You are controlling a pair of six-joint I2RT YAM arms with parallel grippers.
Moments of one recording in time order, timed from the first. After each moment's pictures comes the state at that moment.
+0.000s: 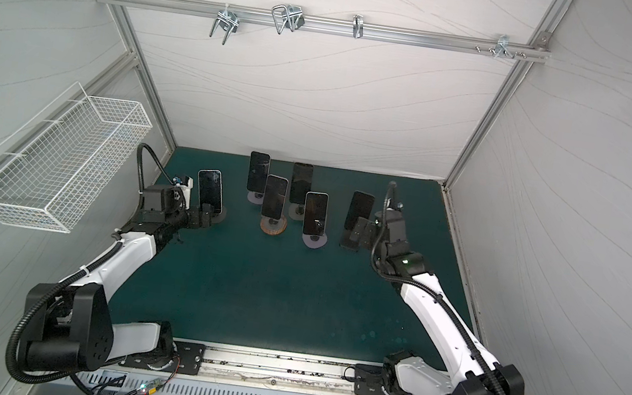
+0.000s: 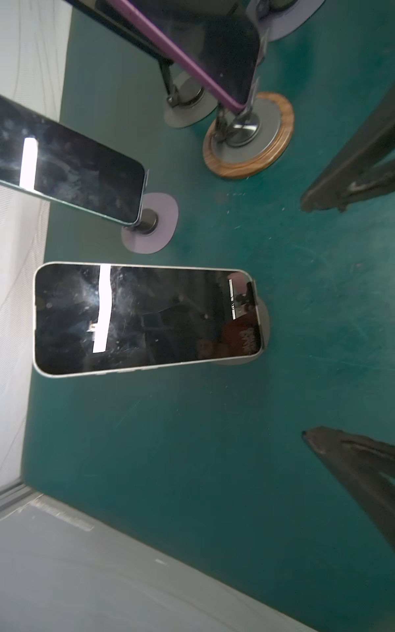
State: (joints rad) left arm 0.14 1.26 0.77 -0.20 0.15 -0.01; right arm 0.51 1.10 0.85 -0.37 0.24 0.47
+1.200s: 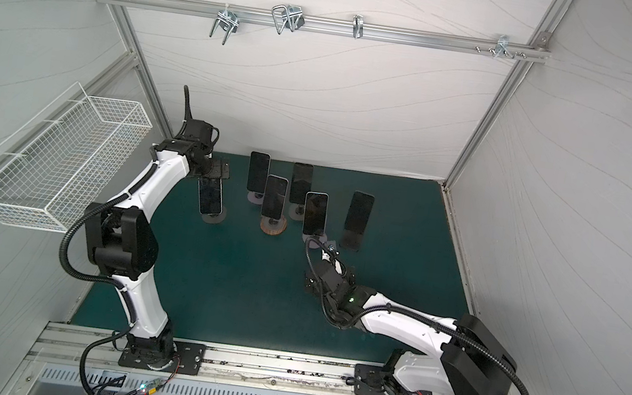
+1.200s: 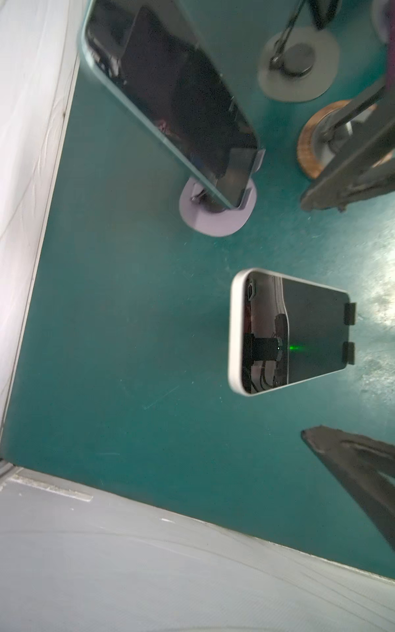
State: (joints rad) left arm -0.01 1.89 1.77 -0.87 -0.18 -0.23; right arm 1.03 1.25 0.58 -0.15 0.53 0.51
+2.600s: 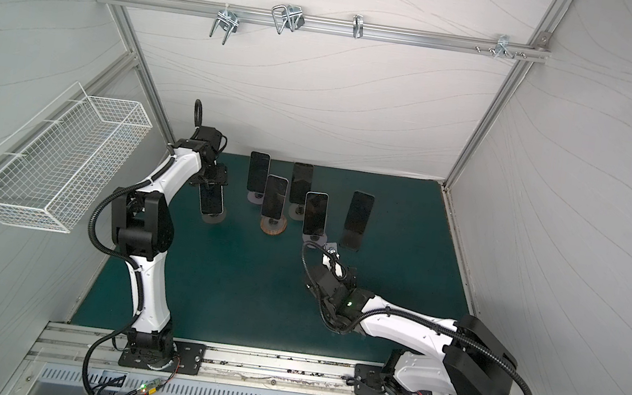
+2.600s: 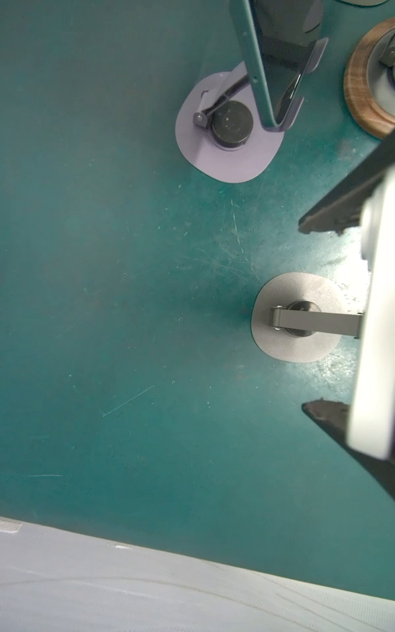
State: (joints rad) left arm 0.00 2.10 1.89 -0.97 -0.22 -0.28; right arm 1.09 1.24 0.58 -0.16 0.66 0.55
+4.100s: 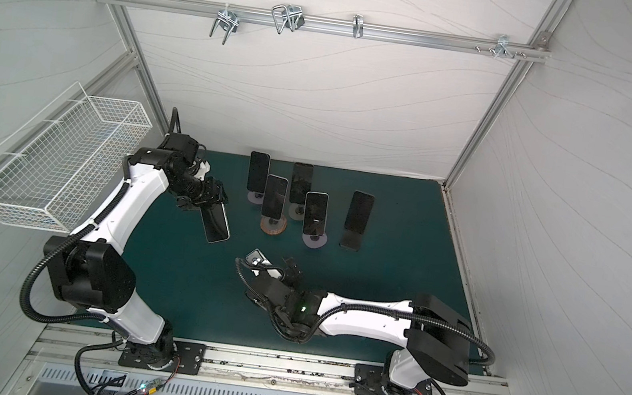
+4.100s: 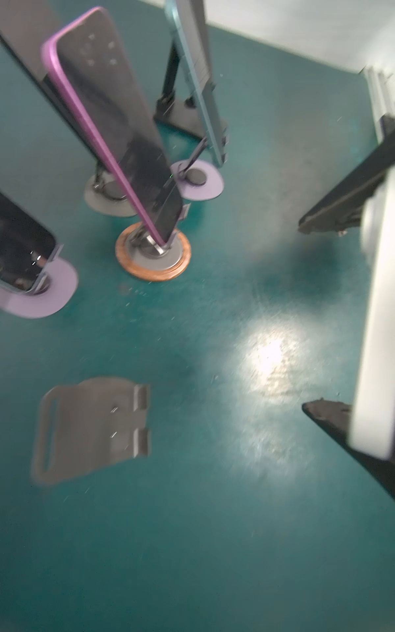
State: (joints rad) left arm 0.00 1.59 1.54 -1.19 0.27 -0.32; right arm 1.38 1.52 0.90 -0.06 0.64 0.11
